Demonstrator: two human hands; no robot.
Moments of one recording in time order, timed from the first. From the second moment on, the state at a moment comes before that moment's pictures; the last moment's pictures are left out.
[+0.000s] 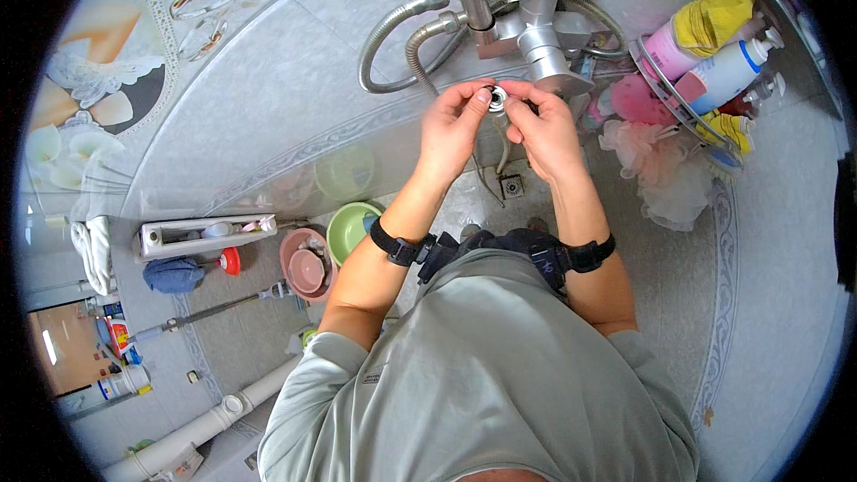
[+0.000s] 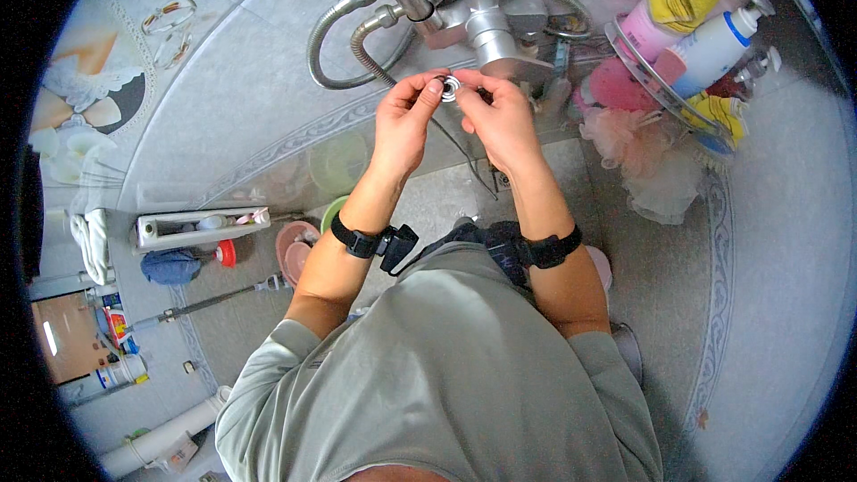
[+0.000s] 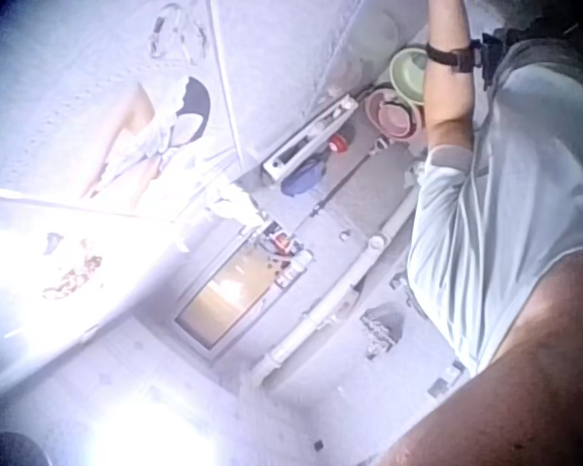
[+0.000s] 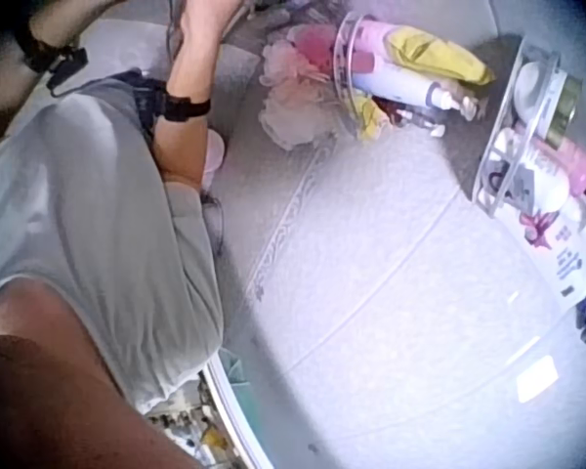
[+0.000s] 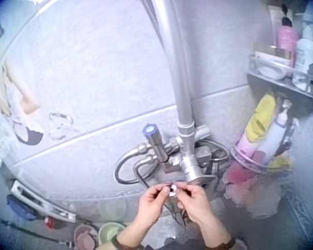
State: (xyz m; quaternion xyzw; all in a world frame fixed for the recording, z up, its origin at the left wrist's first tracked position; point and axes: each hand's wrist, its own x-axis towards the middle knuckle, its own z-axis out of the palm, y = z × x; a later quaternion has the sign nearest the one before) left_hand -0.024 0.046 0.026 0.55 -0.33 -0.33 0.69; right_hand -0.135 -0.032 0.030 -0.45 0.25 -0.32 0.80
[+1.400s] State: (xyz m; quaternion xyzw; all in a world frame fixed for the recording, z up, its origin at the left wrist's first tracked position) left_hand -0.088 0.391 -0.072 0.65 0.11 -0.11 0.75; right_hand -0.075 0.209 -0.066 -0.65 0.13 0.16 0.73
